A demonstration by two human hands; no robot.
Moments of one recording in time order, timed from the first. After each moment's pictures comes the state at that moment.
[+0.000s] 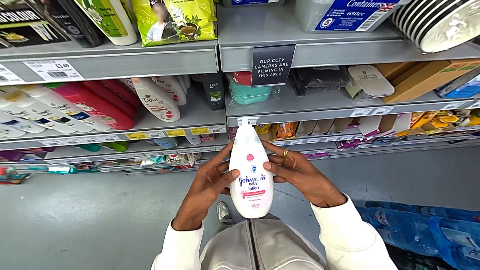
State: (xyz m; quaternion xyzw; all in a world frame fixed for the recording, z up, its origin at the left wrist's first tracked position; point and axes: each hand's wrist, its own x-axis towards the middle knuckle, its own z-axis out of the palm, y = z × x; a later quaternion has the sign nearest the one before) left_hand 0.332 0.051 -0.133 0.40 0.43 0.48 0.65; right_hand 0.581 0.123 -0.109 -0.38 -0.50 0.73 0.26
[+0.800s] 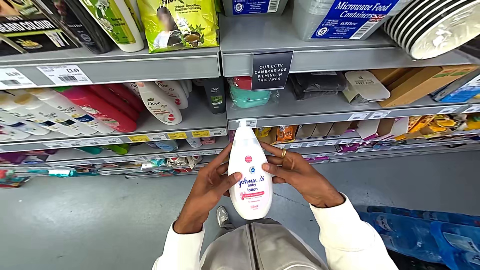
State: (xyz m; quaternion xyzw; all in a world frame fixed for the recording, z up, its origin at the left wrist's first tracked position) left_hand 0.336 0.048 -0.130 0.40 0.45 0.49 0.63; right_hand 0.577 0.123 -0.102 -0.39 -0.51 0.73 0.26
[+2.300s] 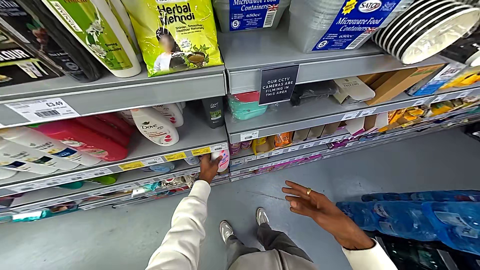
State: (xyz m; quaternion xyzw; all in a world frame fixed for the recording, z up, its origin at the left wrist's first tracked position) left_hand 0.255 0.200 -0.364 0.51 0.65 0.44 0.35; right_hand 0.613 0.069 -0.174 -0.54 -0.48 0.65 0.25
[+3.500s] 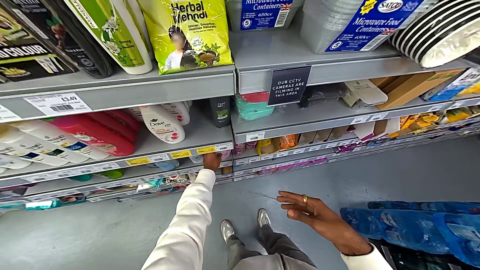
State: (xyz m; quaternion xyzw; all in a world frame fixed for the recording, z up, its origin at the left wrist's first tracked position) left_hand 0.249 0.236 -0.360 0.55 0.75 0.24 0.26; right_hand 0.600 0.073 -0.180 -0.48 -0.53 0.67 0.22
